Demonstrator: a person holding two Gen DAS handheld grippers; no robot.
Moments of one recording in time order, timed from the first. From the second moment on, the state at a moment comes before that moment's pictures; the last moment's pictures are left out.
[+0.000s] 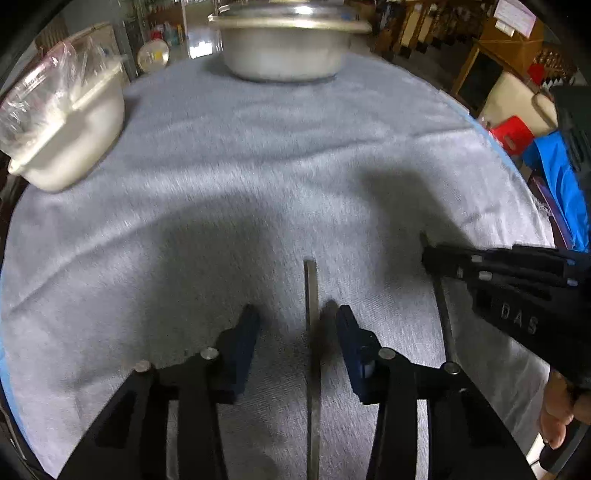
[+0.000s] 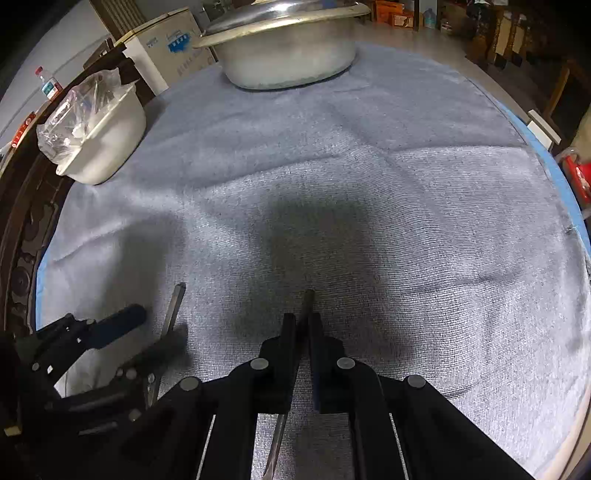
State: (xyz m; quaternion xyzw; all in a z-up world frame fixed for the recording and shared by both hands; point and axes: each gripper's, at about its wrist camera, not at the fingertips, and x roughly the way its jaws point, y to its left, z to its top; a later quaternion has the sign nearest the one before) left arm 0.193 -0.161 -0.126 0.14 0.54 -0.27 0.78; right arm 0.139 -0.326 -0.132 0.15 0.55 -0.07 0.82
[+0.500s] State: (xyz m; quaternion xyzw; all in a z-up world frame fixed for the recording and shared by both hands) left arm 0.206 -0.101 -0.124 0.07 0.59 -0.23 0.77; right arm 0.145 -0.283 -0.123 0.13 0.57 0.02 0.81
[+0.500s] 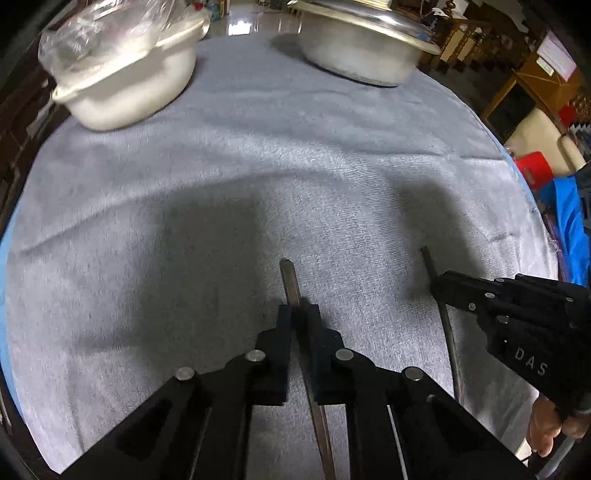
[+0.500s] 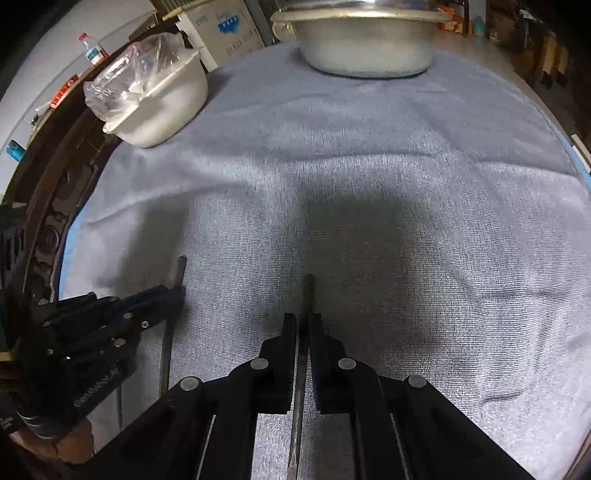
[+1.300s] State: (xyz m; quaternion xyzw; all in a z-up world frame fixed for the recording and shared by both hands) left arm 0.226 -0.124 -0.128 0.12 0.62 -0.20 0.75; right arm 0.191 -0.249 -0.128 0.03 0.64 -0.02 0.77
